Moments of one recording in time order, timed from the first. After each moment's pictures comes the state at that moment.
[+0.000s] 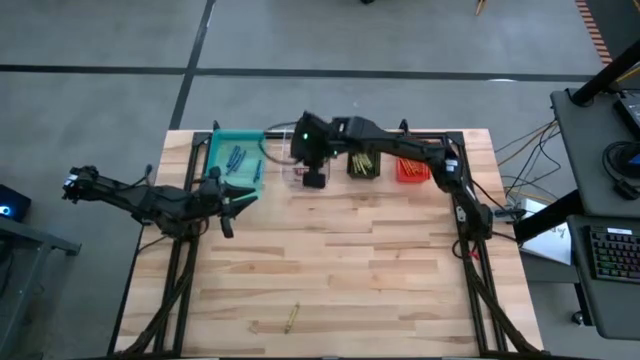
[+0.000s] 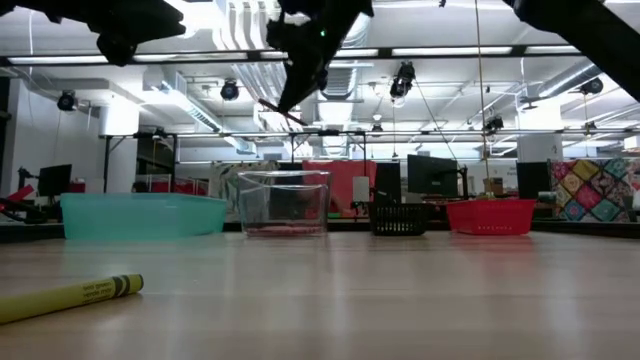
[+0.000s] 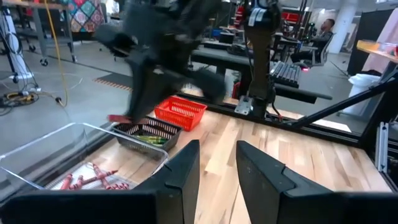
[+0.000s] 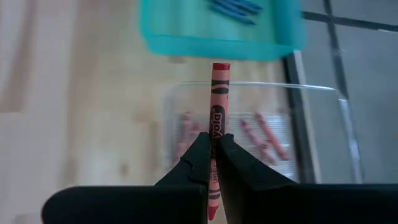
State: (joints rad) left arm -0.31 0.52 0.49 -0.07 -0.62 -0.20; right arm -0.26 2.18 2.28 -1.01 0.03 -0.29
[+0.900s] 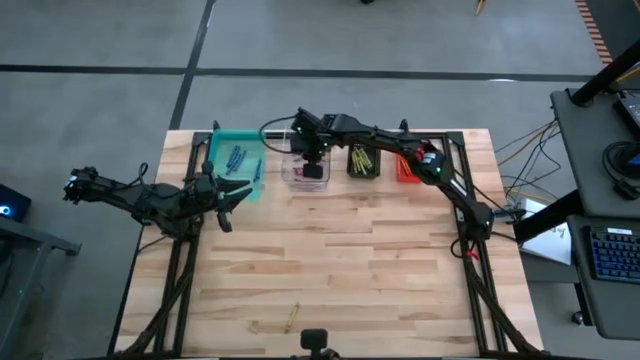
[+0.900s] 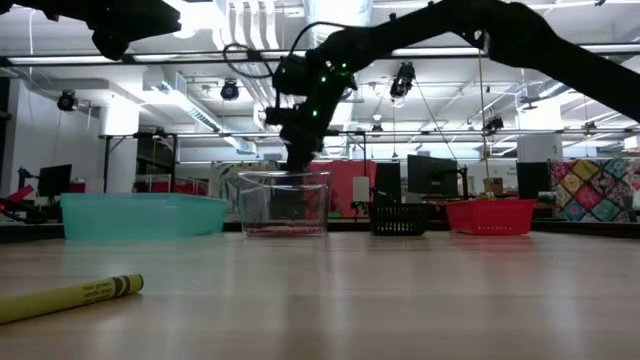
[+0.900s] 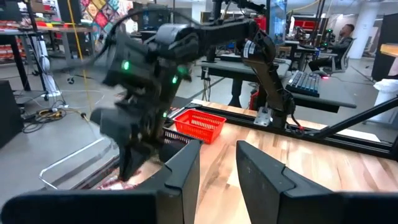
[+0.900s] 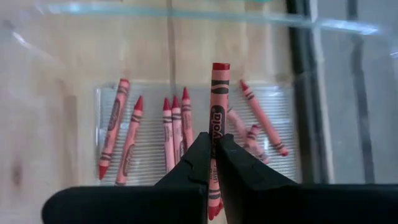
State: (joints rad) left arm -0.31 0.47 0.49 -0.07 -0.70 -0.11; right arm -0.41 2.39 2.29 -0.92 -0.03 -0.40
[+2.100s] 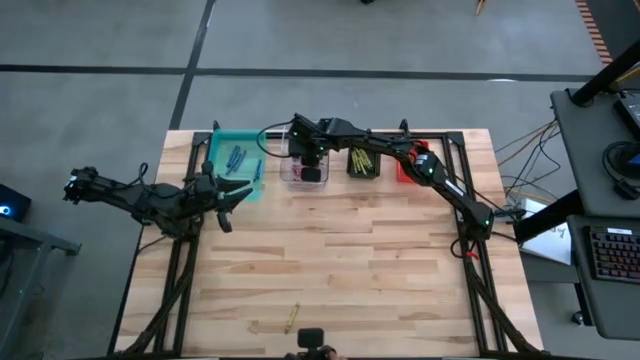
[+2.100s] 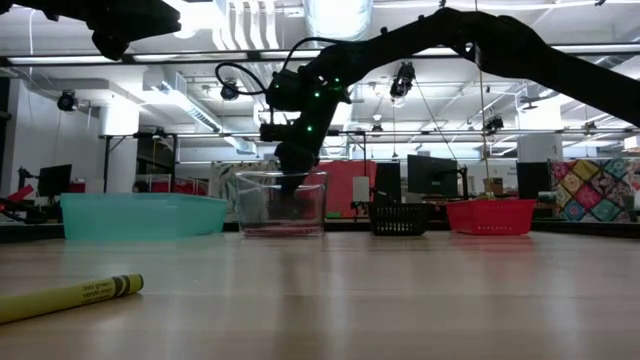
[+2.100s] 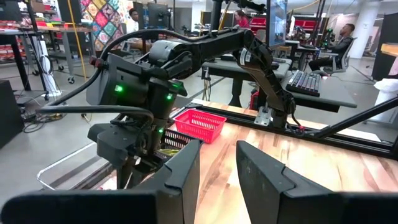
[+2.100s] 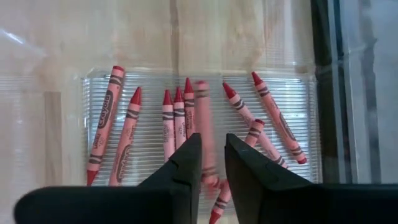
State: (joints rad) left arm -0.31 0.47 0.49 -0.07 -0.70 -0.11; right arm -0.41 2.48 2.34 -0.93 -0.02 -0.41
